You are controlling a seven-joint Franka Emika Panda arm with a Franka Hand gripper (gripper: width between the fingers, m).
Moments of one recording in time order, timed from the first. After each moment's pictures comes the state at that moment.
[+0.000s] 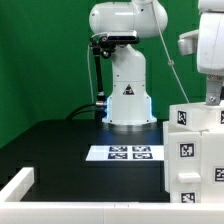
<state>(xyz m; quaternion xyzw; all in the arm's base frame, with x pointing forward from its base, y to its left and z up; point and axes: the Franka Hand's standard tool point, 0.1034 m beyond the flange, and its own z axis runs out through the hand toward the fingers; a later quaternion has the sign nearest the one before) 0.600 0.131 0.170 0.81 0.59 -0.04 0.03</state>
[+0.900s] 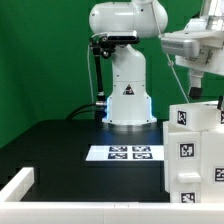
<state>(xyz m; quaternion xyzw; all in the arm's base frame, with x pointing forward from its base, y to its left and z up) 0.601 0.120 0.164 0.53 0.84 -0.09 0.06</state>
